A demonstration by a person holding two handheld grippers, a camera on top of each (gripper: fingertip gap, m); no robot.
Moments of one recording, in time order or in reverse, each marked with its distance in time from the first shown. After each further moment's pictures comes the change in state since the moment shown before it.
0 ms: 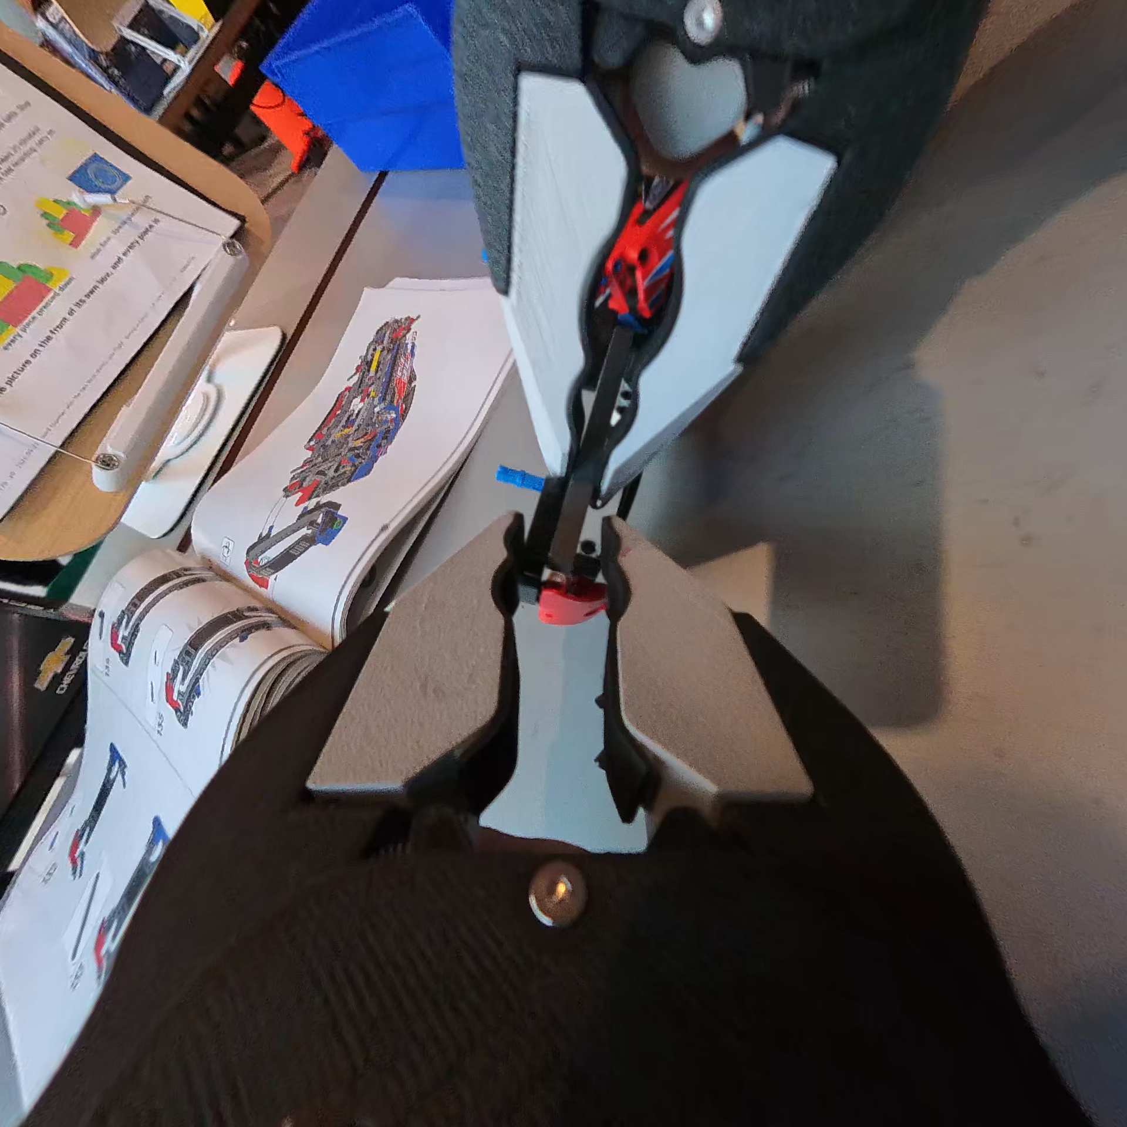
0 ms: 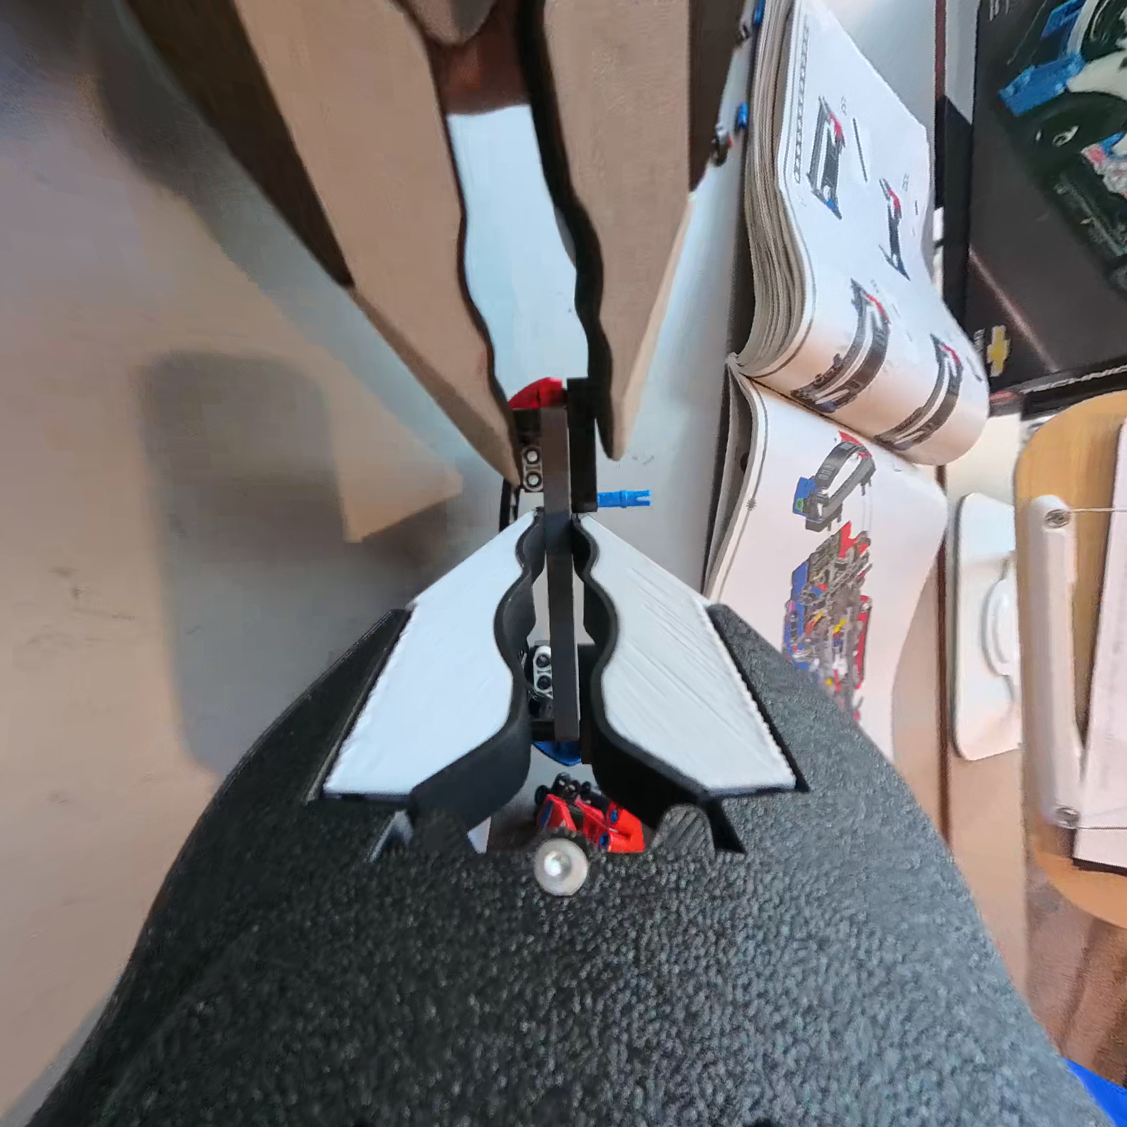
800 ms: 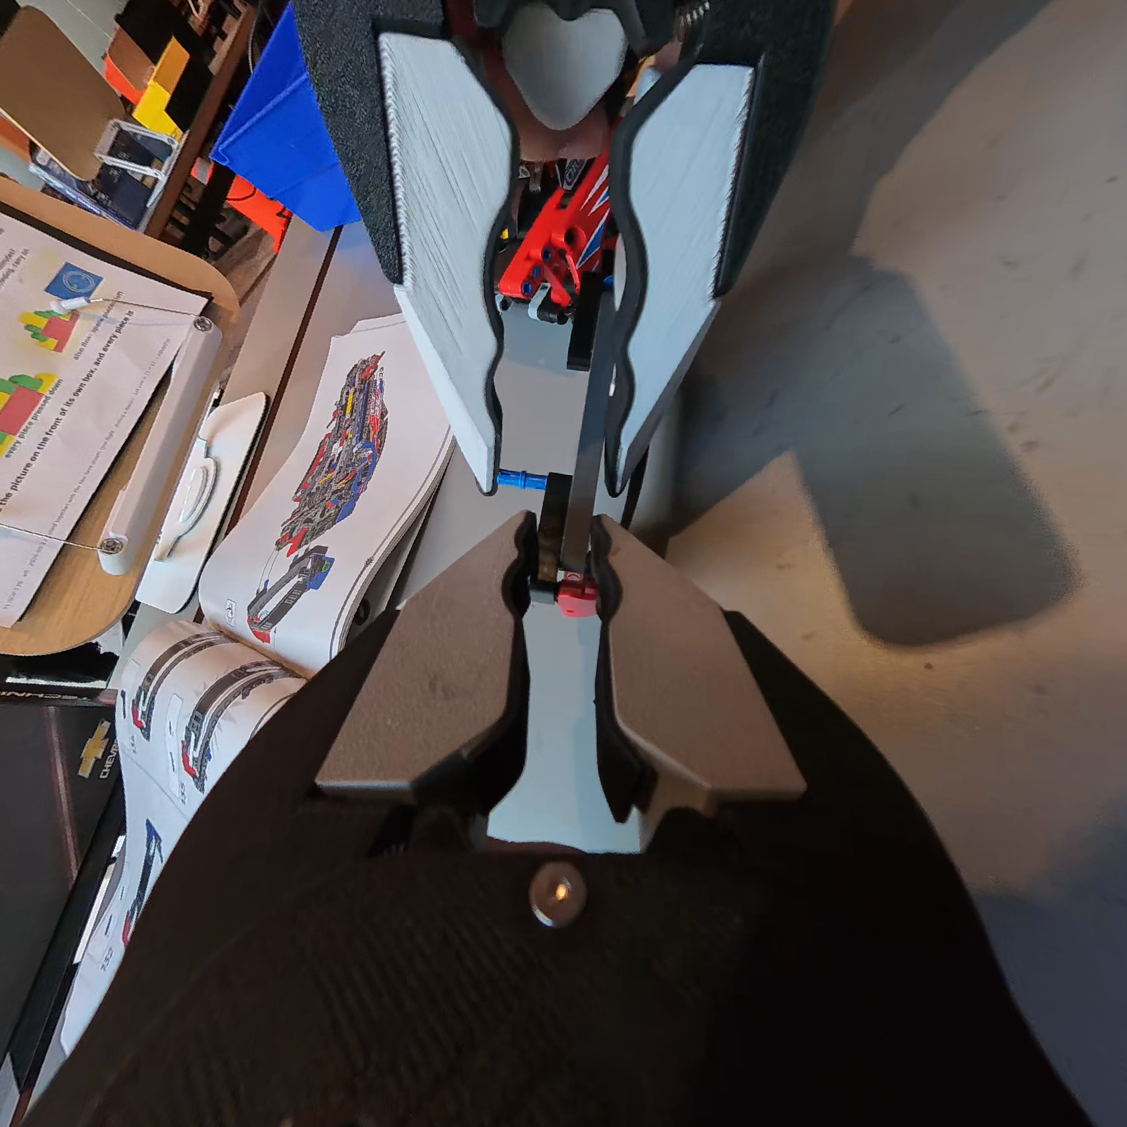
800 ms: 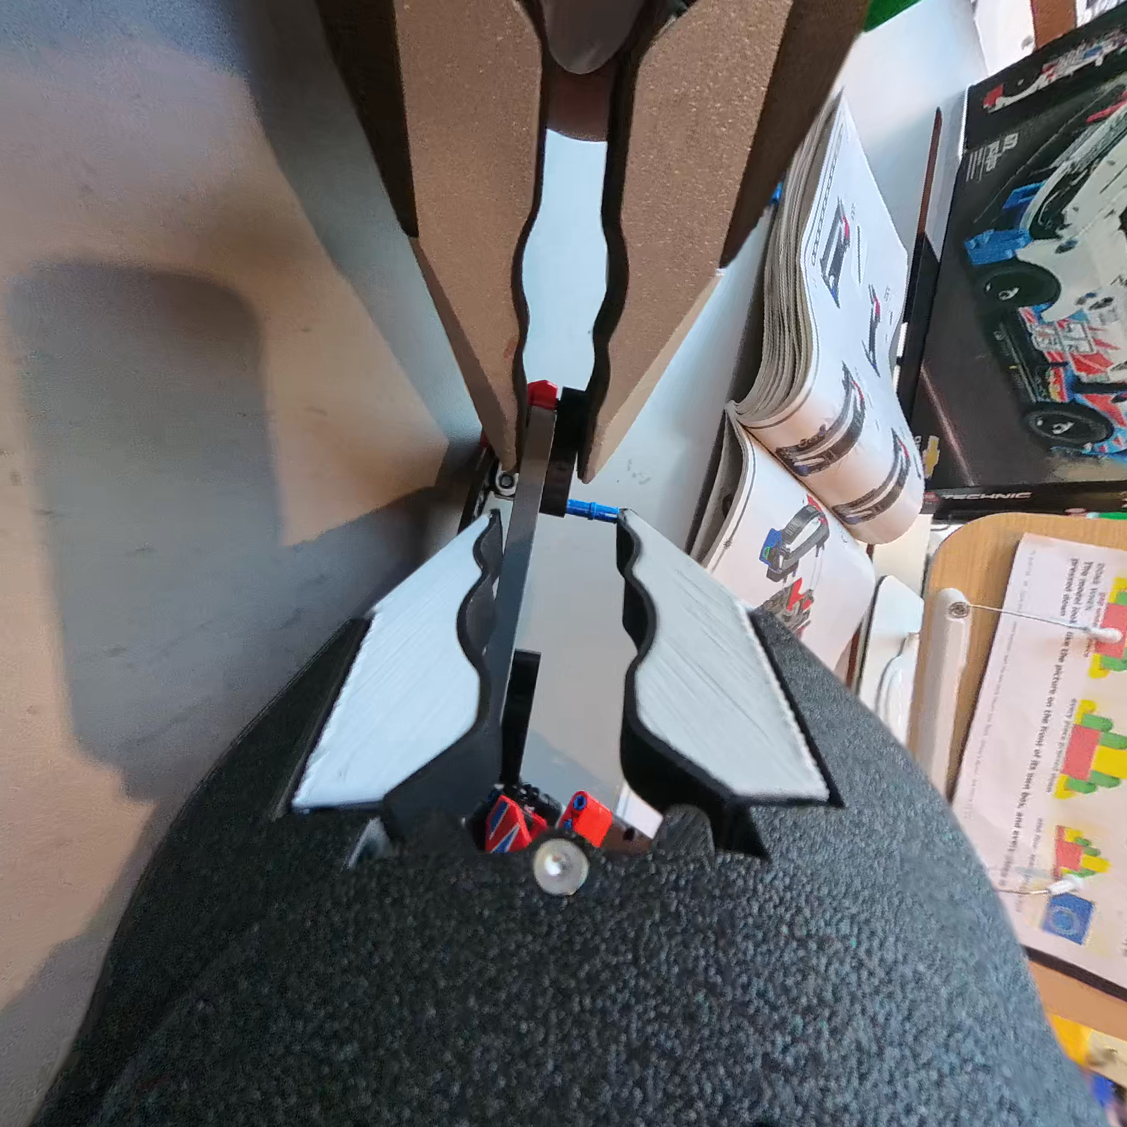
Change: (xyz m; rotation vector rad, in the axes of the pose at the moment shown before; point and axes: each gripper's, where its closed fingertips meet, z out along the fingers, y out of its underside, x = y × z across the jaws) left arm 0.013 0.007 0.007 0.037 0.043 0.171; right arm -0.004 0.003 0.001 0.030 0.027 -0.252
